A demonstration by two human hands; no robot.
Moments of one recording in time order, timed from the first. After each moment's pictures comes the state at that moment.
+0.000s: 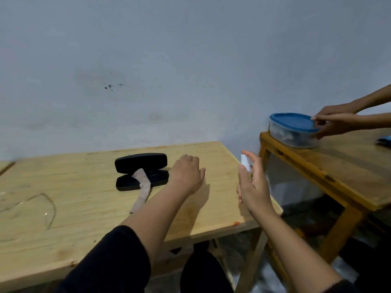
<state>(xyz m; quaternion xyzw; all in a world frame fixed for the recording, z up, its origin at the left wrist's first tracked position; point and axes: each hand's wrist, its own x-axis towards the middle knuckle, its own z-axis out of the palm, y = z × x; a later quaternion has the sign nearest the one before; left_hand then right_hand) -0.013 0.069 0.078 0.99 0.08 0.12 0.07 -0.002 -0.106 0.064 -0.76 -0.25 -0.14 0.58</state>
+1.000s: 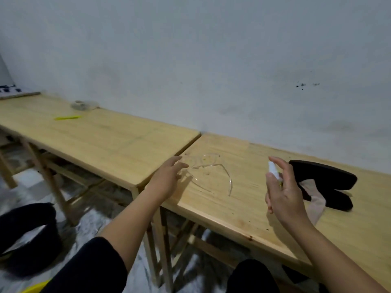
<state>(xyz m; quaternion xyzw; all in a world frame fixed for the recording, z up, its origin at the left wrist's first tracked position) -0.339 0.356 0.037 0.88 0.40 0.23 0.13 -0.131 0.161 0.050 -0.66 -0.48 0.04 0.58</state>
